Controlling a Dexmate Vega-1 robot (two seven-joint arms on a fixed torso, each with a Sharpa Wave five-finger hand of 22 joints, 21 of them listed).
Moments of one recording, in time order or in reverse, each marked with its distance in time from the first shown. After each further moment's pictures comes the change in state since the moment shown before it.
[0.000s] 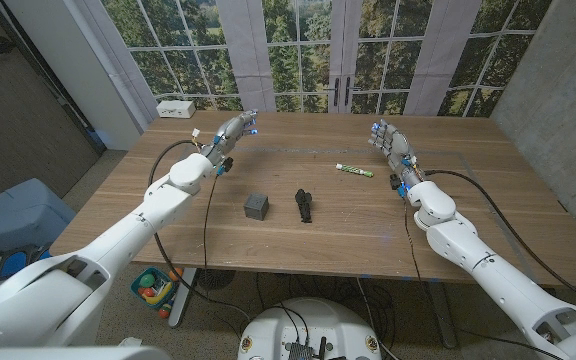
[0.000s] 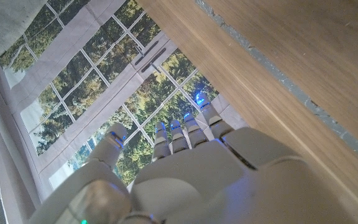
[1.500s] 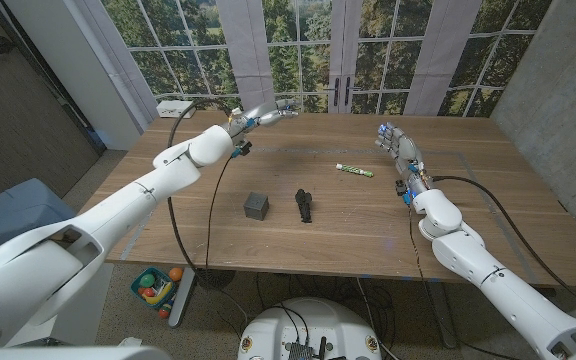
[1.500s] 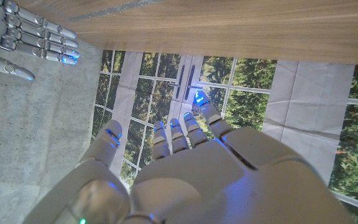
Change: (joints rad) left arm -0.156 0.073 0.164 -0.173 0.463 0.017 -0.042; left_hand 0.005 -0.005 -0.001 -0.044 -0.007 0.016 -0.016 -0.008 0.005 0.016 -0.006 -0.010 0.004 0.014 -0.018 -0.007 -0.003 0.011 -0.011 -0.019 0.000; right arm -0.078 -0.019 0.030 -0.064 -0.053 0.055 -0.066; right_hand 0.023 -0.002 0.003 -0.025 0.000 0.023 0.009 0.007 0.000 0.025 0.011 0.008 0.007 0.012 -0.002 0.016 0.008 0.016 -0.002 -0.015 0.005
